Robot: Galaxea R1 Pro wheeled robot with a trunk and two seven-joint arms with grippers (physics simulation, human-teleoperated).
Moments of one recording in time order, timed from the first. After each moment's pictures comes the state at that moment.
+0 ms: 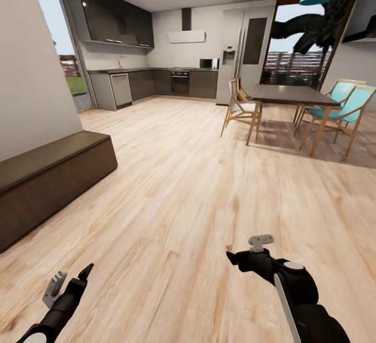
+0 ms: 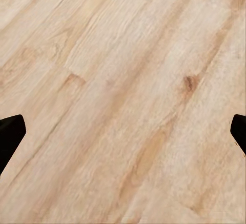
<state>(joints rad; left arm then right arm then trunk) -0.03 0.06 0.32 -1.28 1.08 0.26 -0.03 -0.22 0.04 -0.03 -1.62 0.13 0.85 0.34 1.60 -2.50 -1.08</state>
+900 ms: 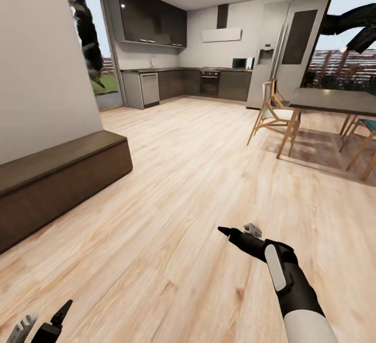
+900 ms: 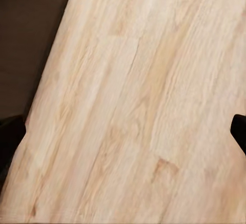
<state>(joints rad) 0.30 0.05 0.34 -1.56 1.08 0.24 -0.04 -0.52 0.10 -0.29 -1.06 -0.29 0.76 0.34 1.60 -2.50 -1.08</state>
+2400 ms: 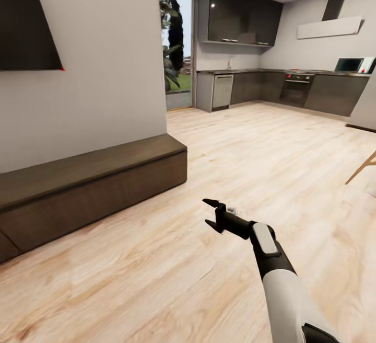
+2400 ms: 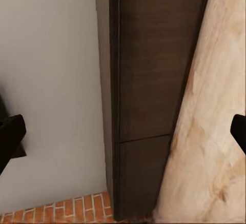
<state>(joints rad) 0.51 -0.06 0.51 -1.56 1.08 0.20 -0.10 -0.75 0.17 -0.41 -0.78 -0.86 0.93 0.20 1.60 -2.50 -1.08</state>
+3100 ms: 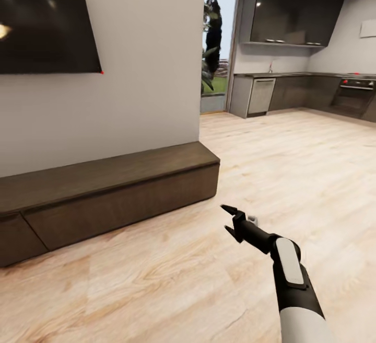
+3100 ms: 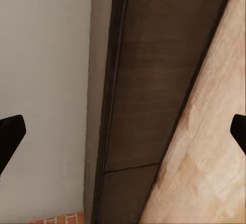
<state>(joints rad) 0.51 -0.06 0.51 -1.56 1.08 0.20 -0.12 -0.54 0.17 -0.41 -1.17 -1.01 0.91 -0.01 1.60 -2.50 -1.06</state>
